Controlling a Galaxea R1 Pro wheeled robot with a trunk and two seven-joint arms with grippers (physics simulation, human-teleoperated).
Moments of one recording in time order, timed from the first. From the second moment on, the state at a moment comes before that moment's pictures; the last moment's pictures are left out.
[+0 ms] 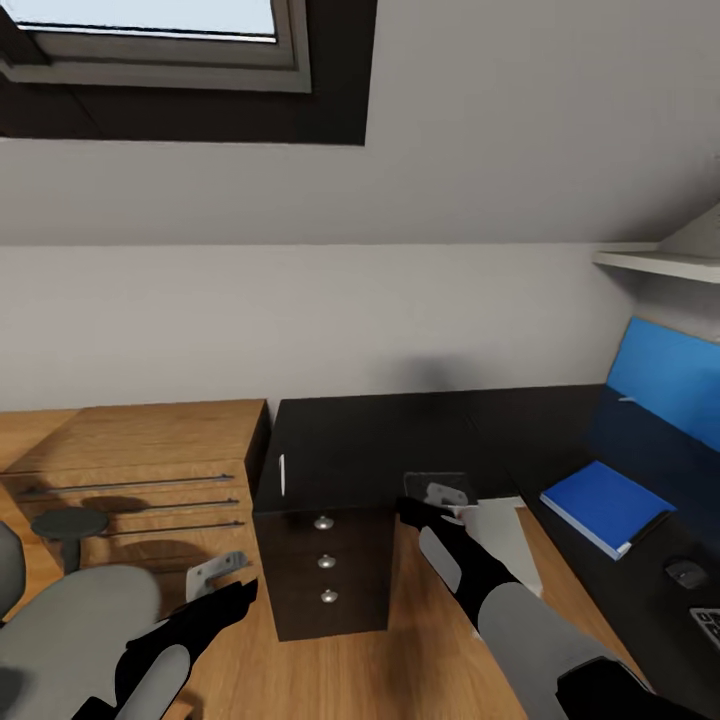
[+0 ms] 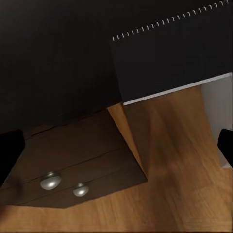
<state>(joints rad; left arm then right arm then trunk) -0.13 0.21 -0.33 -1.60 0.90 0.53 0.72 -0.78 0.14 0.25 -0.46 -0.51 0.13 -0.29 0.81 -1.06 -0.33</state>
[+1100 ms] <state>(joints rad) -0.13 0.21 -0.38 -1.62 0.90 0.53 0.72 -0.78 -0.17 0.22 -0.46 -1.33 0.34 0.16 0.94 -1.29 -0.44</state>
